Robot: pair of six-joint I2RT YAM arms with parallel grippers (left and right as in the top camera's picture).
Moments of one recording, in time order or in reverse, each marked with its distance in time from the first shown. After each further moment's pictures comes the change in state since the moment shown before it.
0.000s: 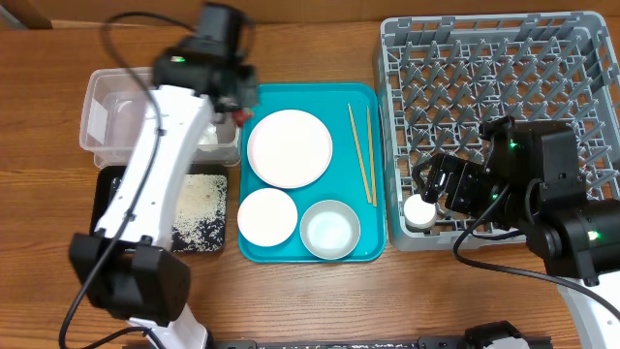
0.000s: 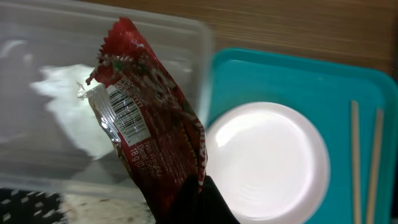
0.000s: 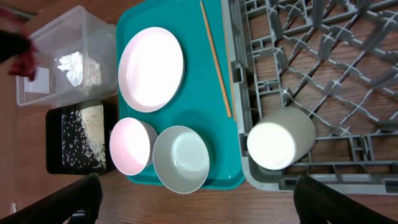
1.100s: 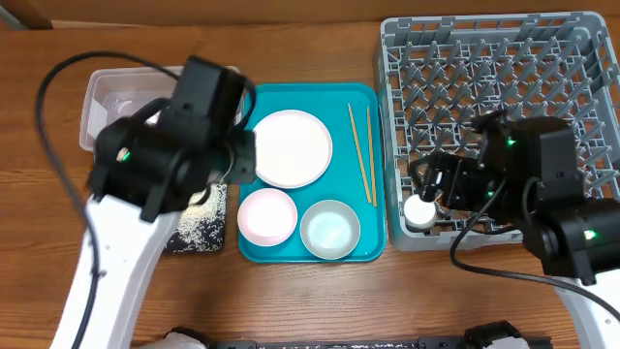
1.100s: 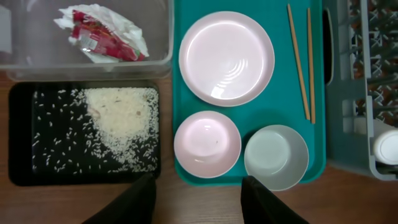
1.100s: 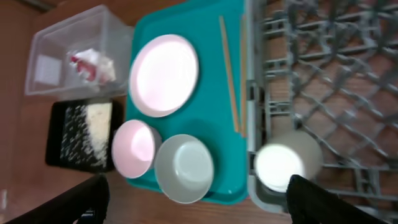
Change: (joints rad) left arm -0.209 -0.415 0.025 -0.451 -0.027 -0.061; right arm 0.035 0.008 0.000 0.069 -0.021 -0.088
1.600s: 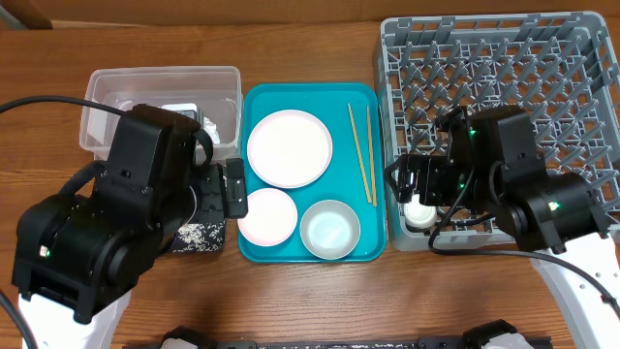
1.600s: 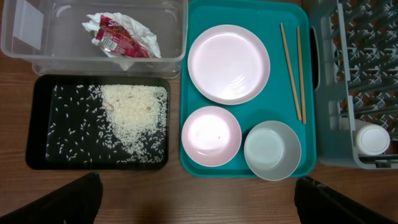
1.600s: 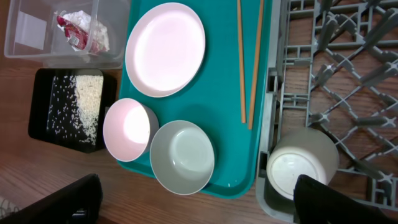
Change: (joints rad) left arm 0.000 -0.172 0.008 -0.071 -0.022 -0.031; right arm 0.076 0.099 0.000 0.011 0.014 -0.039
